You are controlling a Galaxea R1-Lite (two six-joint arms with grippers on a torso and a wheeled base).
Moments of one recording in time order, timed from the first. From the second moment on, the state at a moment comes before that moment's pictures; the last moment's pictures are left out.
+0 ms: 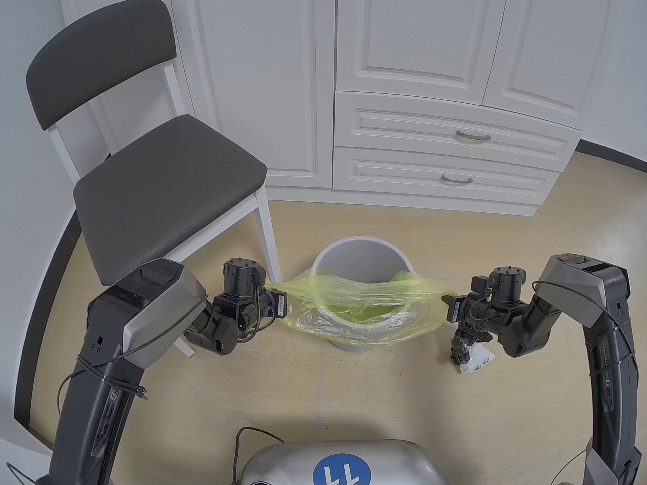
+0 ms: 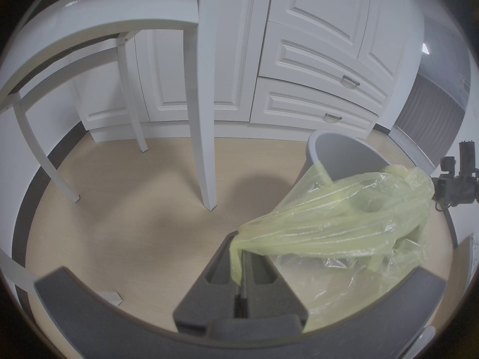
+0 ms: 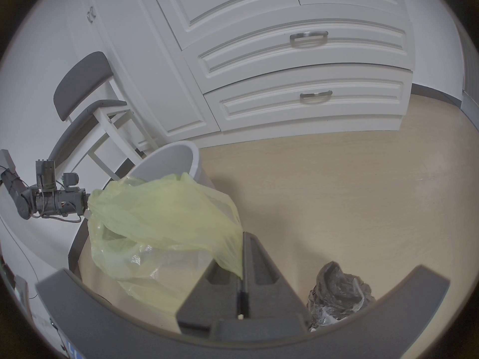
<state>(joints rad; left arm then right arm) -0.35 2.69 -1.50 -0.76 0.07 -0.09 0.10 2.60 -1.13 -1.10 0.26 0.12</state>
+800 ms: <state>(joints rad) -0.36 2.71 -1.56 -0.89 0.07 -0.19 0.10 2.65 -1.13 -1.17 0.29 0.13</state>
